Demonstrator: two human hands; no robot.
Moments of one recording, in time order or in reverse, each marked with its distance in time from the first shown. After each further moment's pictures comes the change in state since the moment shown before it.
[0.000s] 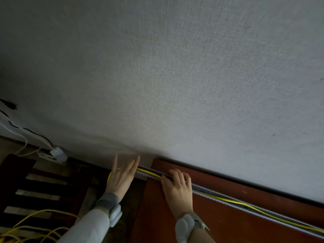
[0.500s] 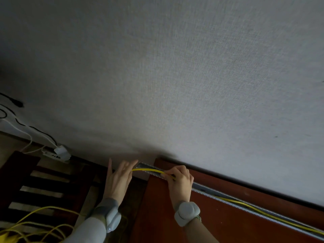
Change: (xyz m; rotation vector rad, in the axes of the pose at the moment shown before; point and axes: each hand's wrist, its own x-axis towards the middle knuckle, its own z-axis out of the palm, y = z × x) left_hand -0.017 0.000 -0.003 -0.443 0.114 -0.229; right_hand 0.025 -0.009 -0.007 0.508 -0.032 0.466
